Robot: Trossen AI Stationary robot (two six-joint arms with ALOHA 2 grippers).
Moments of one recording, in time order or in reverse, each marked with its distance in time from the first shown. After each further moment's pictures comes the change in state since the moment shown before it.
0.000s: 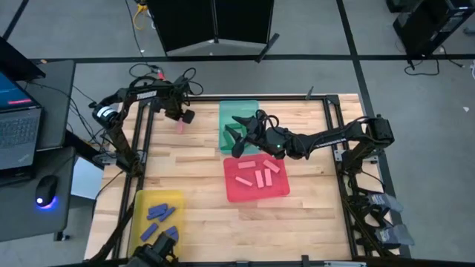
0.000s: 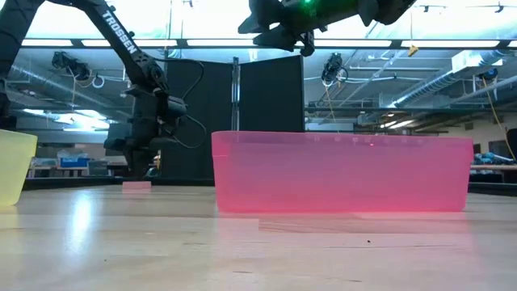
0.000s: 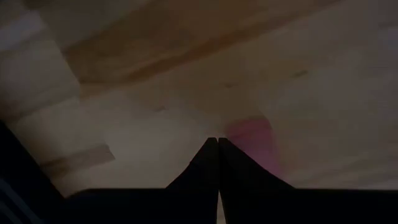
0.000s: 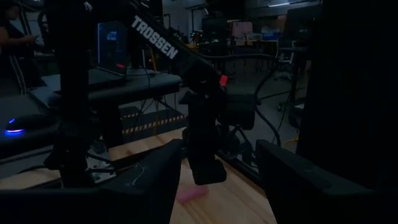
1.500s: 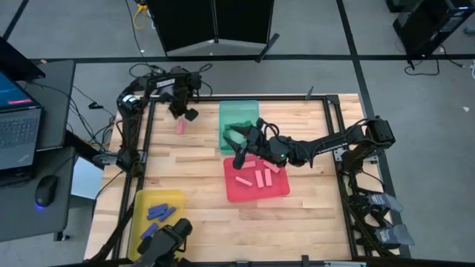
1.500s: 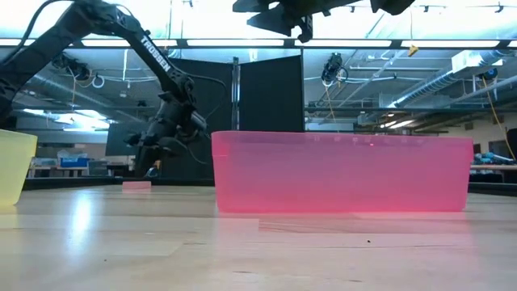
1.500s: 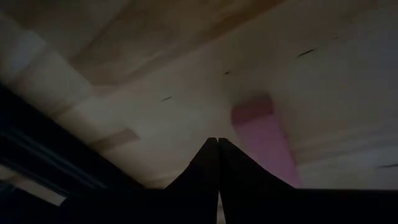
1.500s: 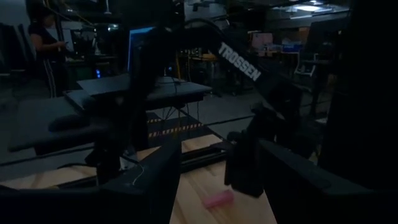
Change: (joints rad) left arm -0.034 0.322 0.428 -0.478 -0.068 0.109; right arm 0.087 0.001 0.000 0.050 0.000 -0.052
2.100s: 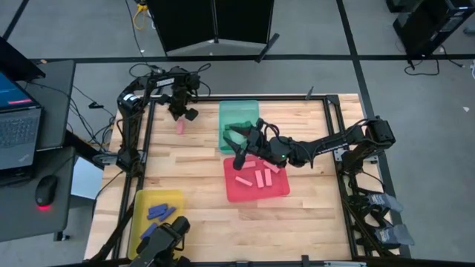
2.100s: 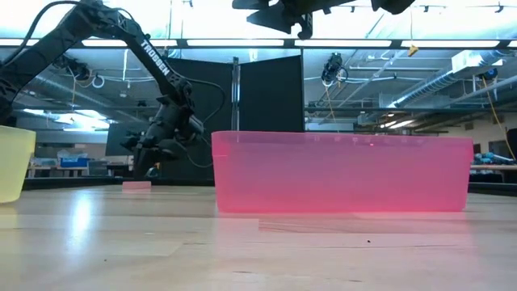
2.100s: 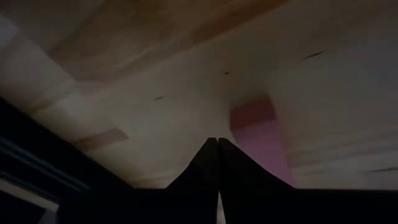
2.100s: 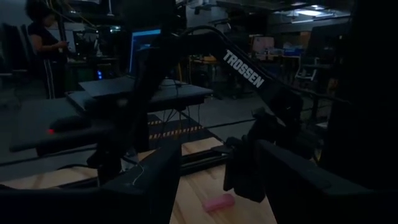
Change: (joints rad) left arm 0.023 0.023 -0.003 -0.001 0.041 -0.028; right arm 0.008 0.000 0.000 0.019 0.000 -0.020
